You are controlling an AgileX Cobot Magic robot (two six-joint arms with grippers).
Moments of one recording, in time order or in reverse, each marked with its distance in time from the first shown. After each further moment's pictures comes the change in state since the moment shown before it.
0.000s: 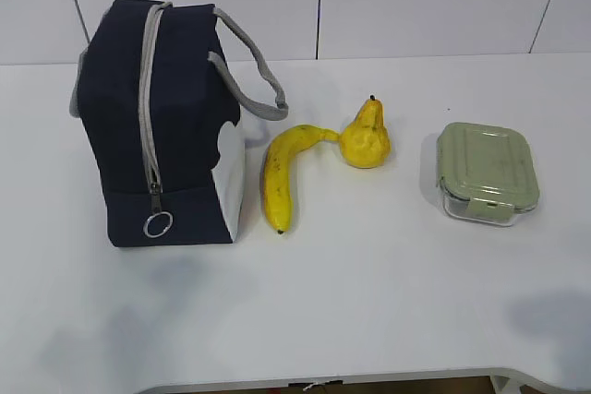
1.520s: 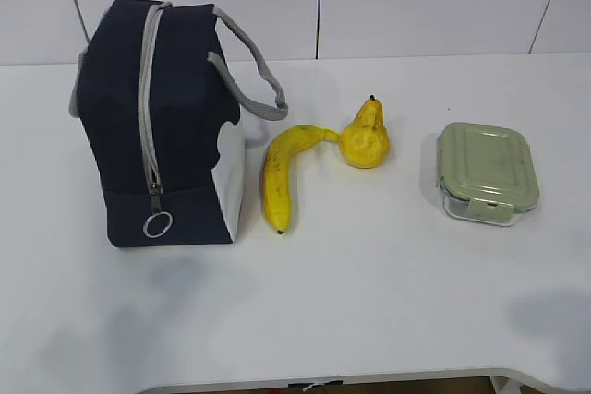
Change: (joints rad) left arm 0.000 0.000 0.000 0.000 0.000 0.000; right arm 0.000 0.000 0.000 0.000 0.000 0.000
